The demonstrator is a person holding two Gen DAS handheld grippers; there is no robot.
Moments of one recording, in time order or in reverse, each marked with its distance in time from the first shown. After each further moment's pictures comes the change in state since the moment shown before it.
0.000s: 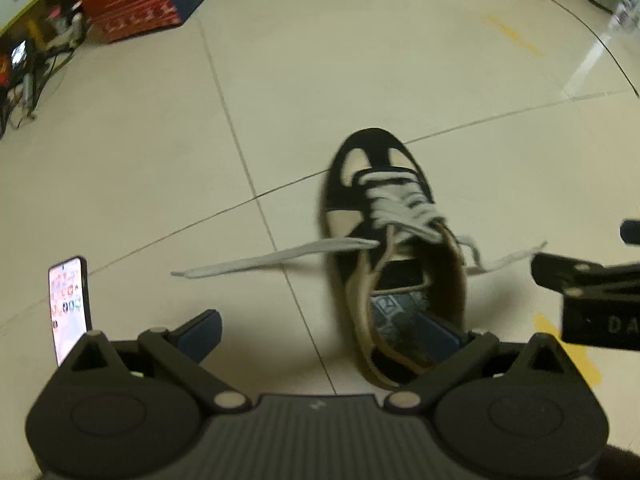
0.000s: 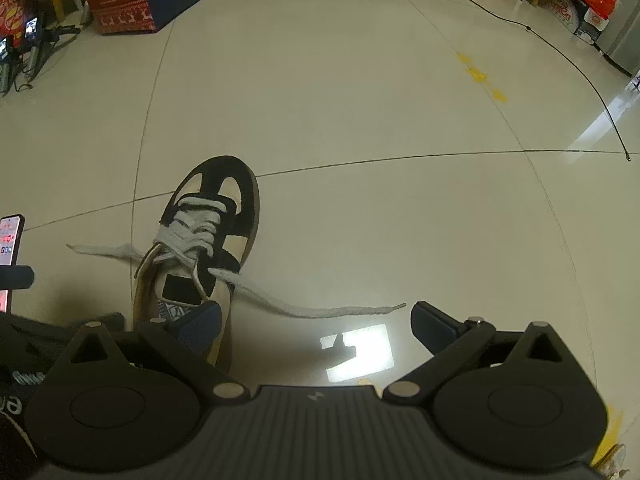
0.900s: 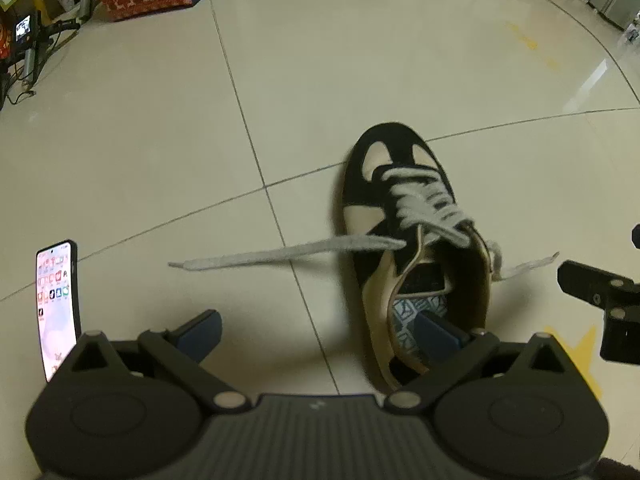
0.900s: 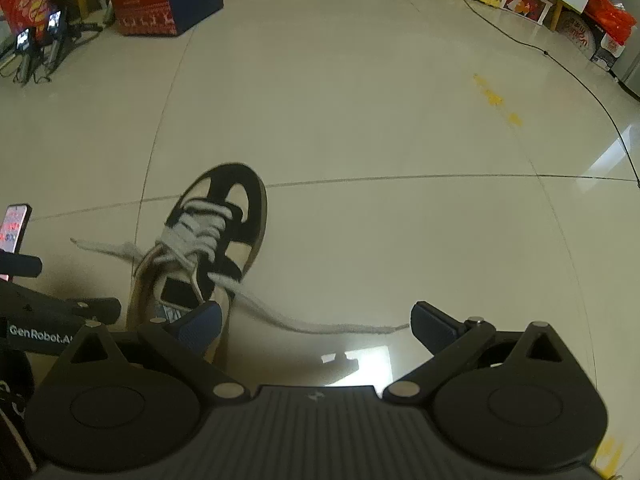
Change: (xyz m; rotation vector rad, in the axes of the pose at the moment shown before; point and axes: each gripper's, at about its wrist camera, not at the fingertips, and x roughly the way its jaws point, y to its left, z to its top) left arm 0.020 0.014 0.000 -0.037 0.013 -0.020; right arm 0.007 -0.001 -0.004 -0.064 -0.045 0.030
